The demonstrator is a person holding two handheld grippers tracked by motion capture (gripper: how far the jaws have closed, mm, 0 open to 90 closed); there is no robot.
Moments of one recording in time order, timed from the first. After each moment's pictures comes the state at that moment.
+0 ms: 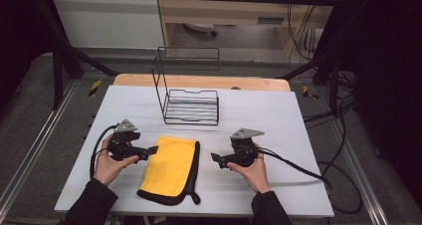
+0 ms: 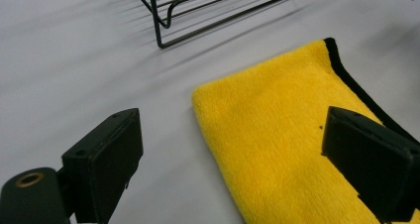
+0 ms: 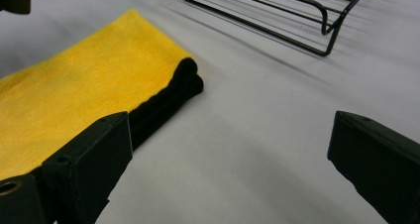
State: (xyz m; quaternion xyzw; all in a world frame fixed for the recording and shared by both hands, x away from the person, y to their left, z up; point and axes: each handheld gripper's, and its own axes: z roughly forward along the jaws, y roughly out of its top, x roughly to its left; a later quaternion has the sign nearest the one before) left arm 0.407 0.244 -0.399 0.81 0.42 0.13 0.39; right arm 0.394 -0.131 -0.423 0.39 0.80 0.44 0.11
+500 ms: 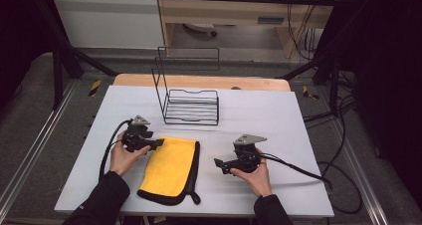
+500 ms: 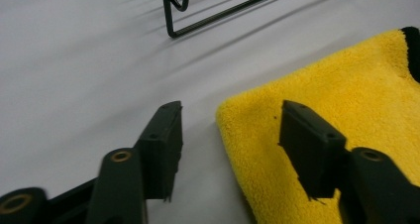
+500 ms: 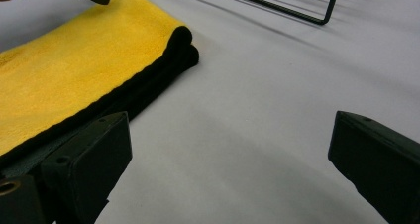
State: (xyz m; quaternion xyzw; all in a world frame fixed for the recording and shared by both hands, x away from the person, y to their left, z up) left arm 0.446 0.227 -0.432 0.82 0.43 0.12 0.36; right arm 0.385 -0.139 -0.435 0.40 0.80 0.43 0.11
